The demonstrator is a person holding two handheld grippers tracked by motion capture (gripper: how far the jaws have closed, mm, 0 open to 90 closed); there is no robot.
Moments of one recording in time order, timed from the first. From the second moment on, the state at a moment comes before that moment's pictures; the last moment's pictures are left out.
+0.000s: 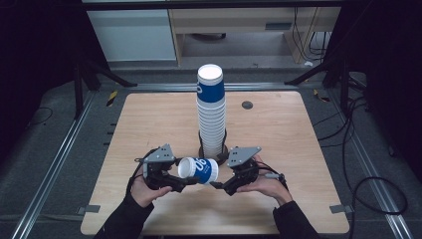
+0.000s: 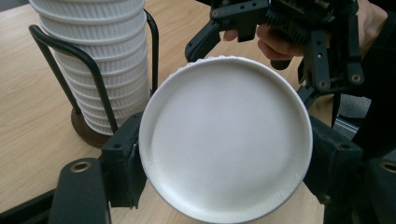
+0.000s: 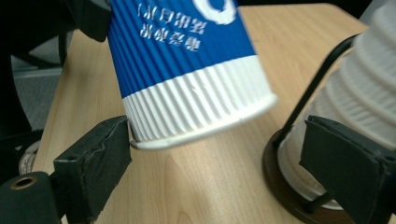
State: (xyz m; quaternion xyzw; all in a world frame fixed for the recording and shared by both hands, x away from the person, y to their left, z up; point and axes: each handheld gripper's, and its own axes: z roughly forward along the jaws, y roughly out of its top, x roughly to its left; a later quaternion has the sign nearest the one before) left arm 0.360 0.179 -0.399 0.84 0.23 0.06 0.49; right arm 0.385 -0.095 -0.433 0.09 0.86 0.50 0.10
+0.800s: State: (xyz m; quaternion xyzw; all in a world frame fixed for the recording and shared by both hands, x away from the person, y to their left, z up) left arm 0.365 0.199 -0.394 0.80 0.24 0.08 0.54; right arm 0.391 -0.125 -0.427 0.14 0.82 0.54 0.08
